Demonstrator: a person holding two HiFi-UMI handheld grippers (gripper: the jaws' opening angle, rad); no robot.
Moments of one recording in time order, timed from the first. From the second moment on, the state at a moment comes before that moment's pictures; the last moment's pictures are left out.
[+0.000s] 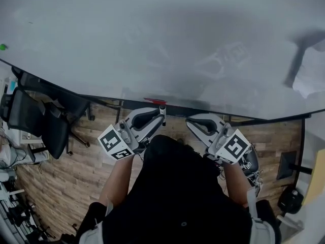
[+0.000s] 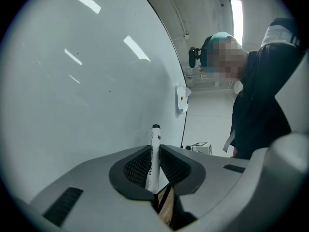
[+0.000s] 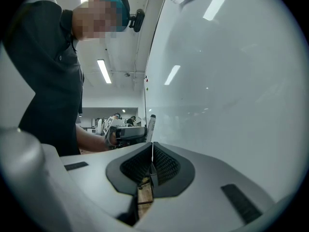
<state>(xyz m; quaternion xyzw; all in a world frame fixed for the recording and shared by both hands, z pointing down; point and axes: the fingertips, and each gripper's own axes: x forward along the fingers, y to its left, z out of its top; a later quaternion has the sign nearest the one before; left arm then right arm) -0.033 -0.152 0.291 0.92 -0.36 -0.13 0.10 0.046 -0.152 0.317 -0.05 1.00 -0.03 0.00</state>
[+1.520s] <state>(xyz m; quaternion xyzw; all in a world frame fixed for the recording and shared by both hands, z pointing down) 0.012 -0.183 0.464 0.90 -0.25 0.36 -0.05 0.104 -0.153 0.353 -0.15 0.99 -0.07 -0.01</state>
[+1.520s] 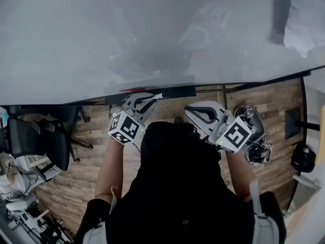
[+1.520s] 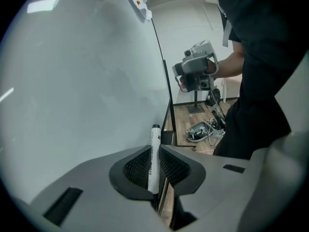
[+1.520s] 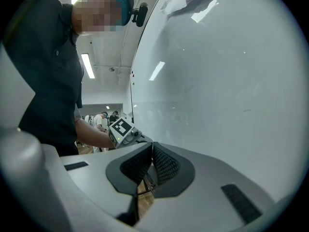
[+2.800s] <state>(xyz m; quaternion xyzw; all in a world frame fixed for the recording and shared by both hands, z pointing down) 0.019 -0.201 0.576 0.83 -0.17 0.53 -0.05 0.133 -0.148 0.383 -0.19 0.98 -0.10 -0.02</state>
